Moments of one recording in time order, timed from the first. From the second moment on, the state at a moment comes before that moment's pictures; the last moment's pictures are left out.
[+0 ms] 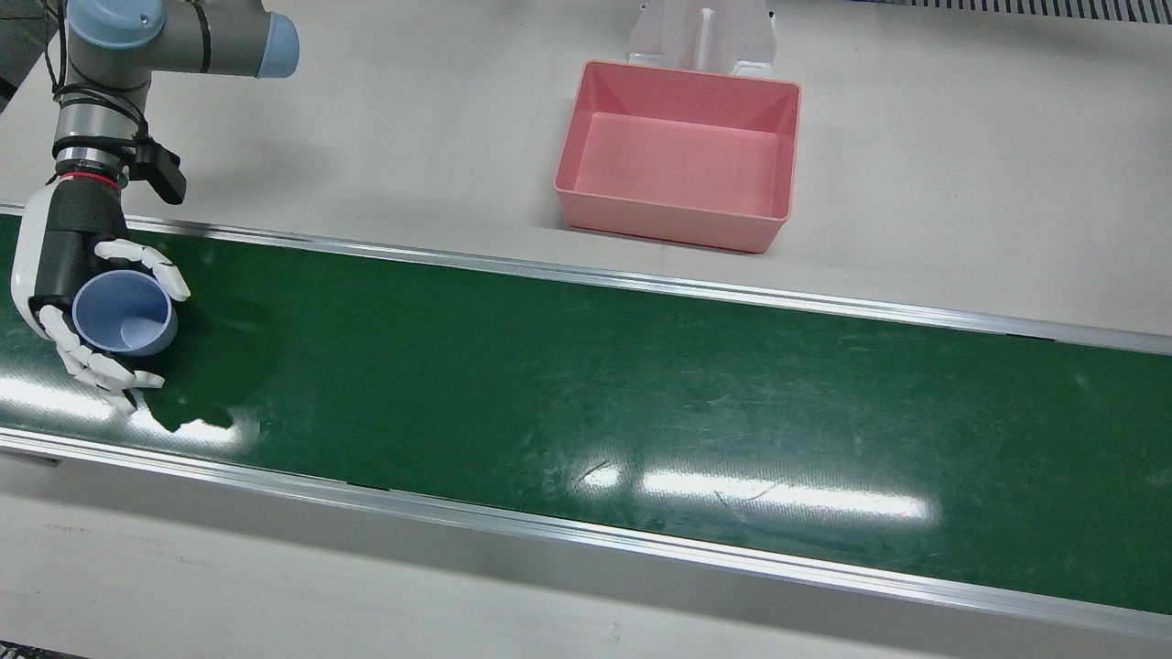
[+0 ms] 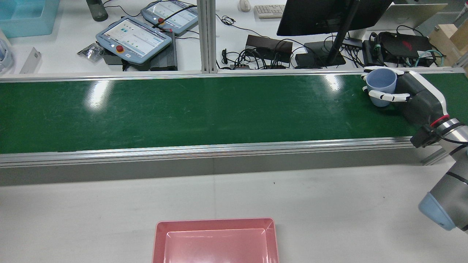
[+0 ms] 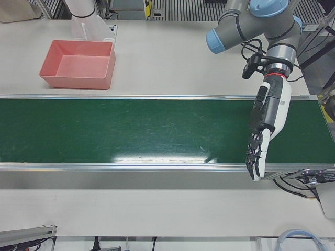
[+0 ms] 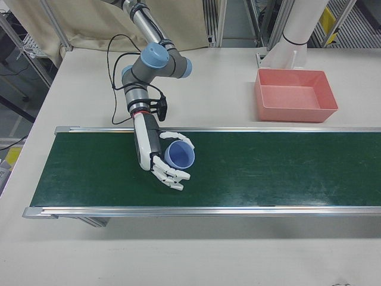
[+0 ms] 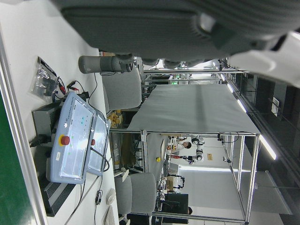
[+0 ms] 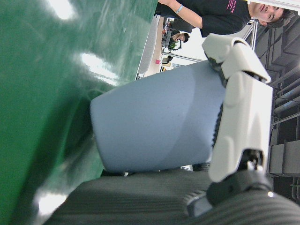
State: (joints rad) left arm -1.44 -1.73 -1.74 0.22 1.79 0.01; right arm 0.99 -1.57 1.78 -3.18 -1.22 -0.29
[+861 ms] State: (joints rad) left arm -1.44 -1.73 -1.74 0.22 1.79 0.01; right arm 0.84 -1.44 2.08 -3.30 -1.23 -0.28
